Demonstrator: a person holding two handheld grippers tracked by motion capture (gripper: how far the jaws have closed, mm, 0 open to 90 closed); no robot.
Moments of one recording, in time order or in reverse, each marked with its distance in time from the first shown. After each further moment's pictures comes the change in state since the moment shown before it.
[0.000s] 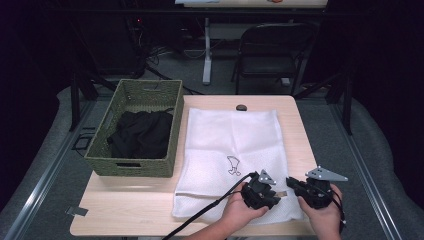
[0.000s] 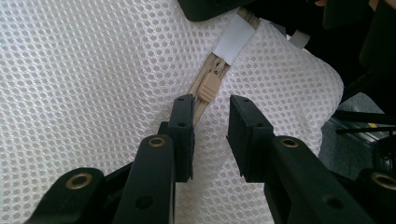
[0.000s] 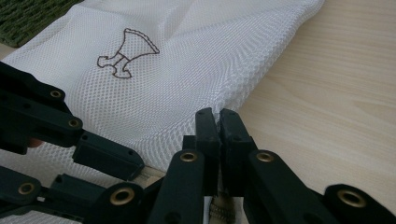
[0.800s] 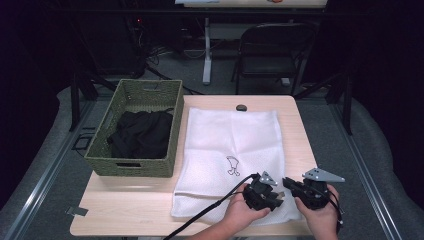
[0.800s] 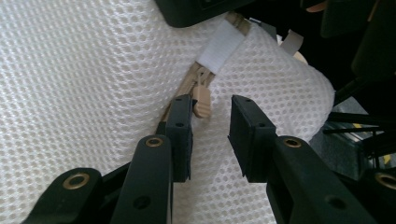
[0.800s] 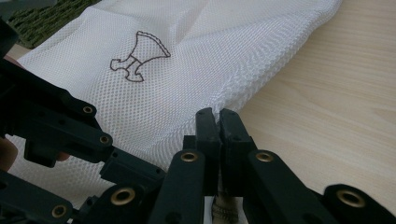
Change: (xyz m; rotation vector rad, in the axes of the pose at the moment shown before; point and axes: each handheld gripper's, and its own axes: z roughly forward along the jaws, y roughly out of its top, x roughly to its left) left arm -0.001 -0.001 0.007 -0.011 -0.043 -0.018; right arm 0.008 0.001 0.002 -0.011 0.029 -0.008
